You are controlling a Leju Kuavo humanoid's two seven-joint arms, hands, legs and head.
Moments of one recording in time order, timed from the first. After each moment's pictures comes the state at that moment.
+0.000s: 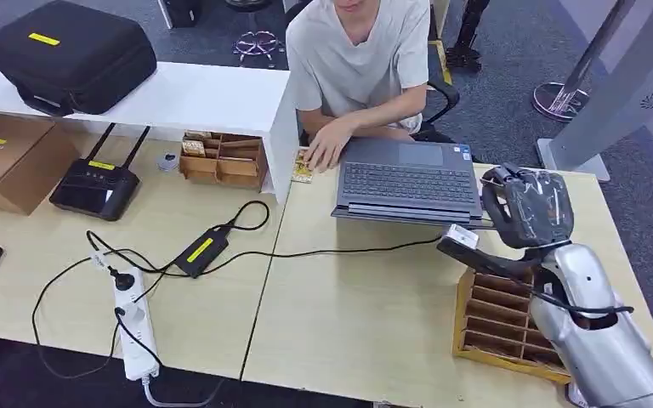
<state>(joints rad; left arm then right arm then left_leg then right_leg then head) -0.09 -0.22 0.98 -0.21 -1.39 0.11 -0.10 -0.49 -0.46 0.41 -1.37 0.92 -0.37 -0.03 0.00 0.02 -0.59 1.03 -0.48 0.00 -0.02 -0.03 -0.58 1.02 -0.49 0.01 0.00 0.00</state>
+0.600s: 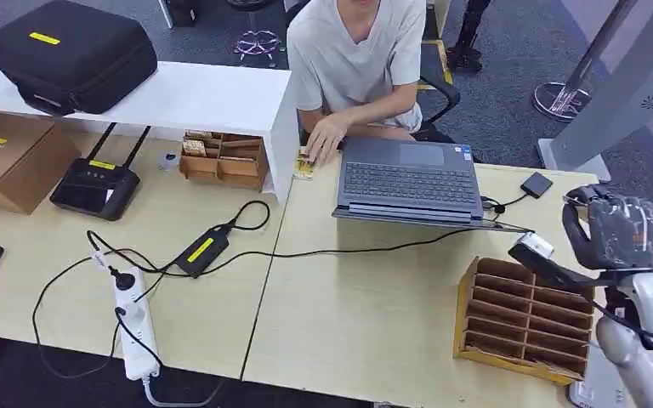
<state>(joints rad) -0.08 -0.22 0.99 -0.21 -1.35 0.08 -0.05 -0.33 -0.61 0.18 -1.32 0.89 -0.44 -0.04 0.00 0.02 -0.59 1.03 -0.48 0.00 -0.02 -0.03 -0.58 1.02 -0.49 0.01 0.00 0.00</state>
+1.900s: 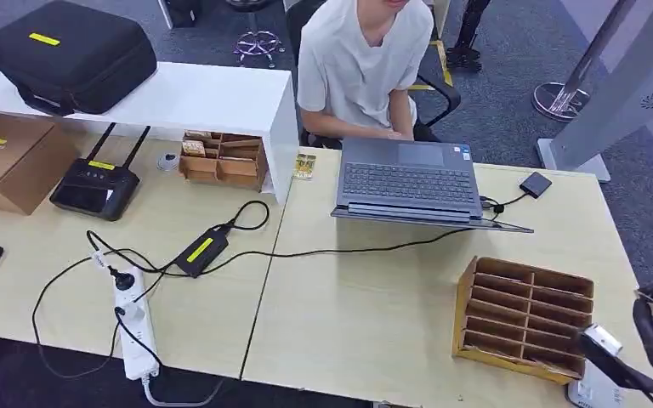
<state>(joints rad) -0.07 -0.22 1.08 -0.21 -1.27 0.07 -0.01 0.17 -0.57 -0.23 -1.50 0.92 -0.47 -0.16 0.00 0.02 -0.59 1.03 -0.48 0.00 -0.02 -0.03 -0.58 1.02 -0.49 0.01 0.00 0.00</state>
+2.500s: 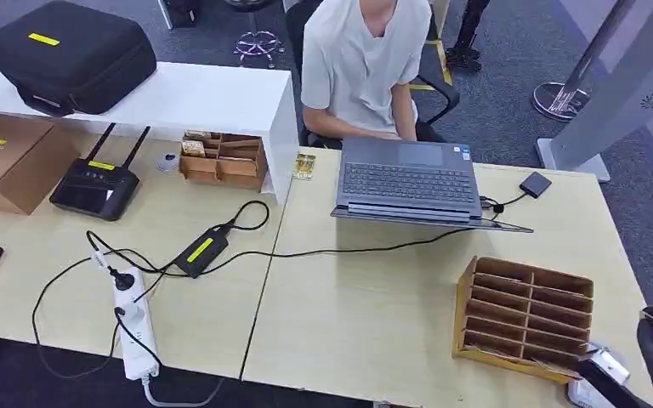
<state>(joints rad) -0.07 -0.22 1.10 -0.21 -1.25 0.08 -0.01 0.30 -0.50 -0.32 -1.63 0.91 -0.46 -0.19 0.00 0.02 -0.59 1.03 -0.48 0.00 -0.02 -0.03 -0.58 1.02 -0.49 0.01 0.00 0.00</state>
